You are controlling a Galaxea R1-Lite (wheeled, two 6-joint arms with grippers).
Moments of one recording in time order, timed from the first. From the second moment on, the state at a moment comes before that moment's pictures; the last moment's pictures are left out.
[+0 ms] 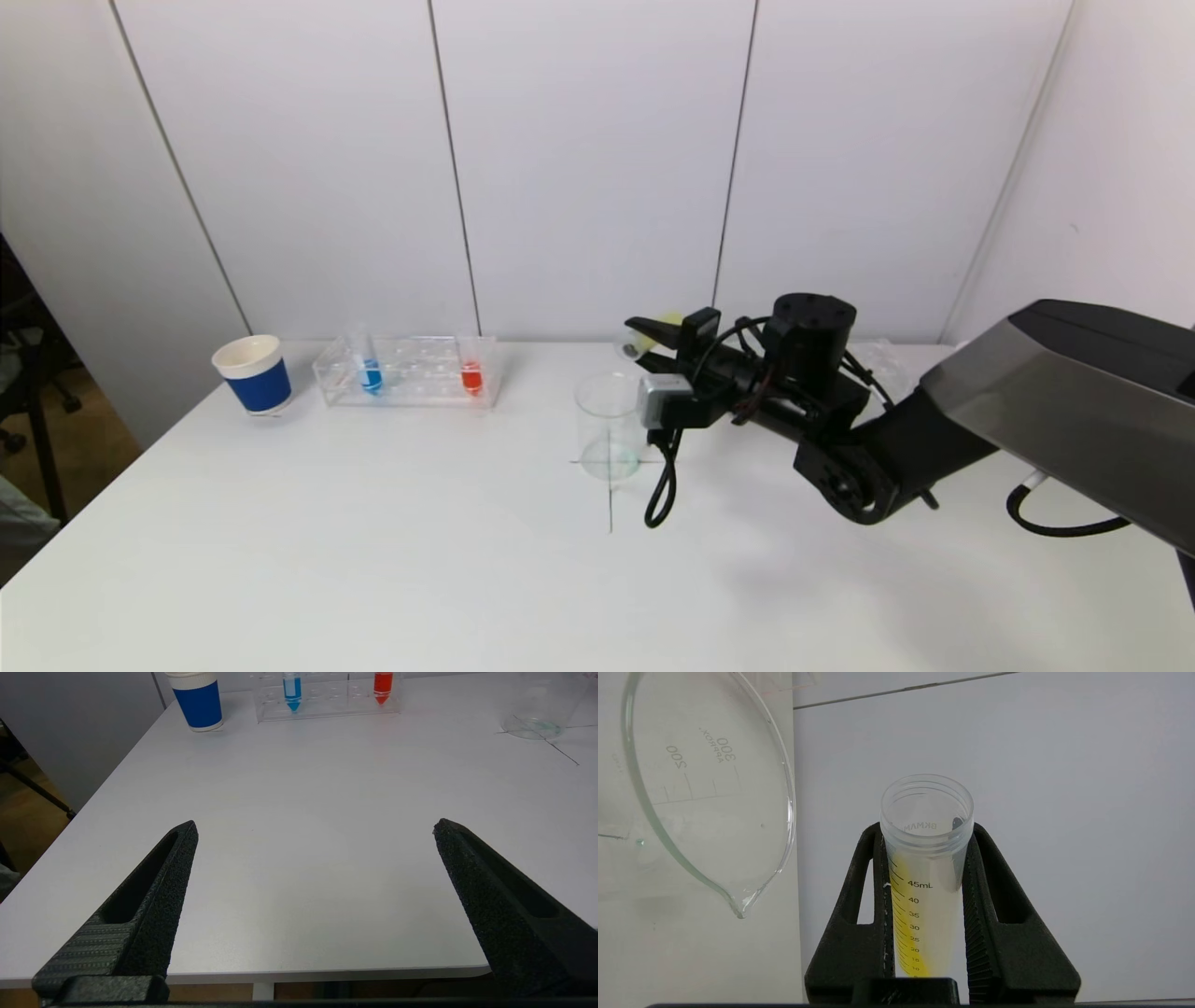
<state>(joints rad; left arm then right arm) 0.01 0.00 -0.04 0.09 -0.02 0.05 0.48 2.27 -1.08 -1.18 0.37 -1.39</state>
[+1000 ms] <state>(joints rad) 0.01 0.00 -0.04 0.09 -0.02 0.06 0.48 2.26 -1.11 -1.12 0.36 -1.50</state>
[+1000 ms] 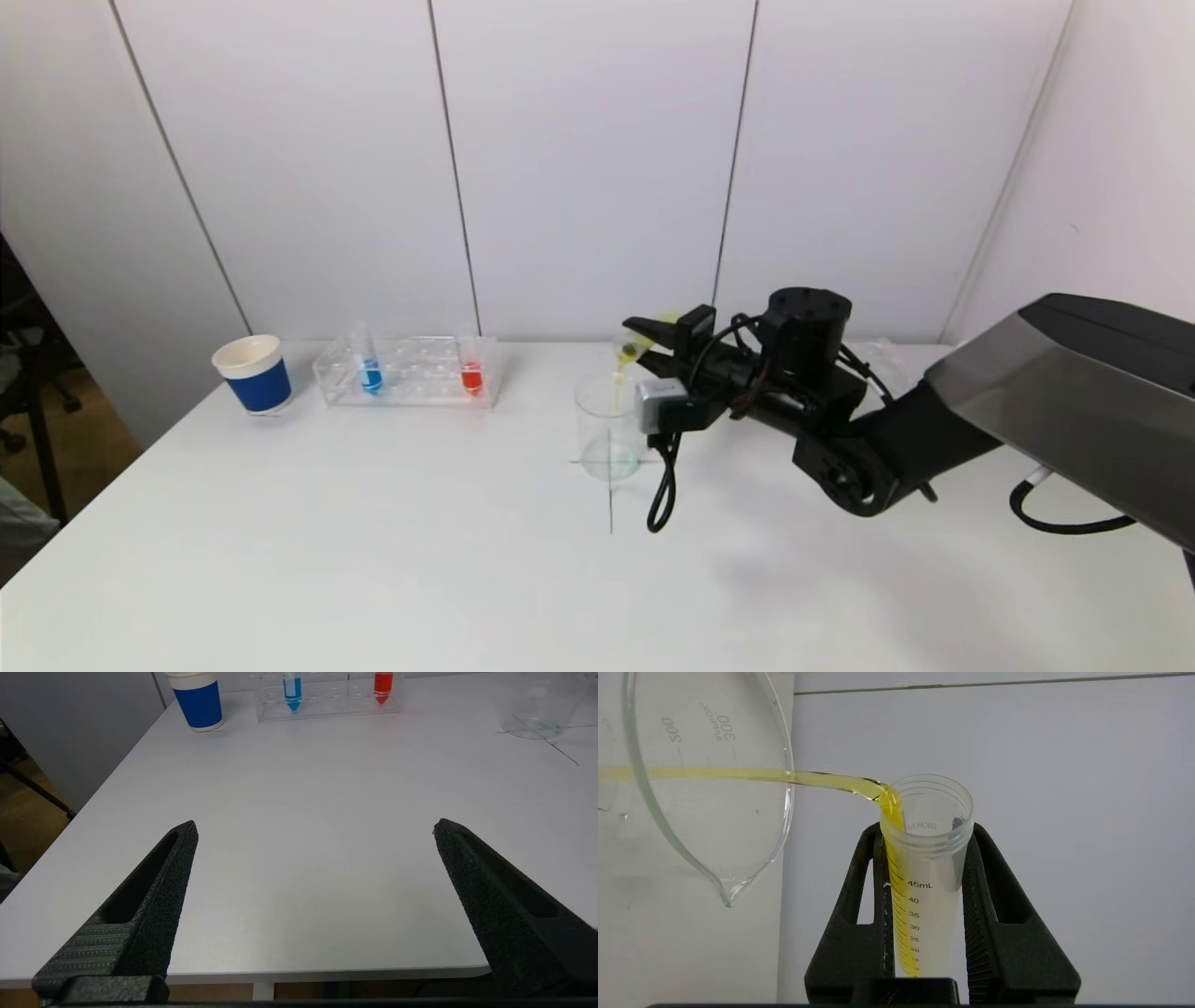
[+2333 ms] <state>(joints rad) 0.01 0.00 -0.04 0.09 -0.02 0.05 0.49 2.25 -1.15 -1.03 0.34 -1.65</state>
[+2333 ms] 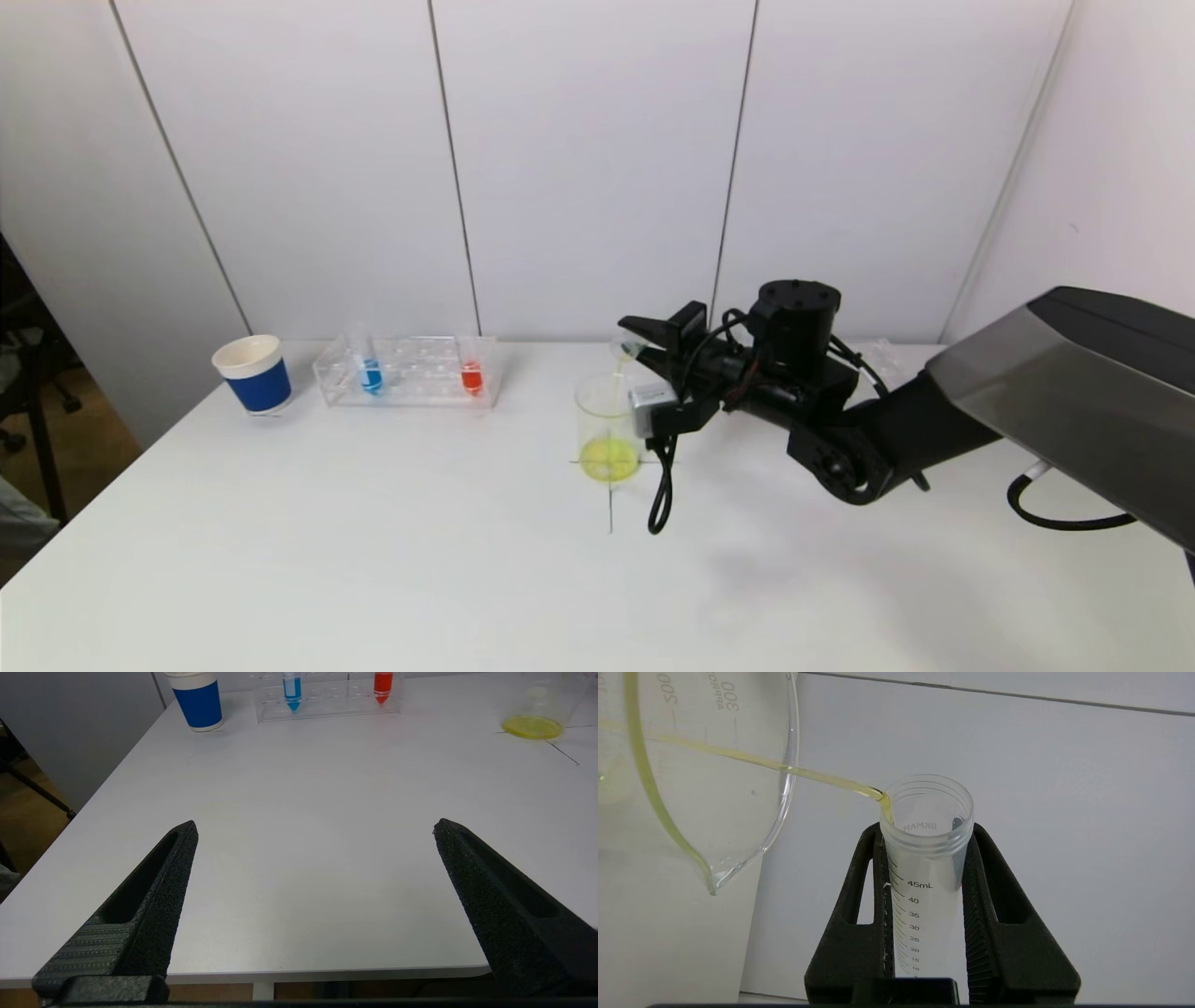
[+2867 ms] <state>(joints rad) 0.01 0.00 -0.04 0.09 -0.02 0.05 0.49 2.24 -1.15 -0.99 0.34 -1.73</state>
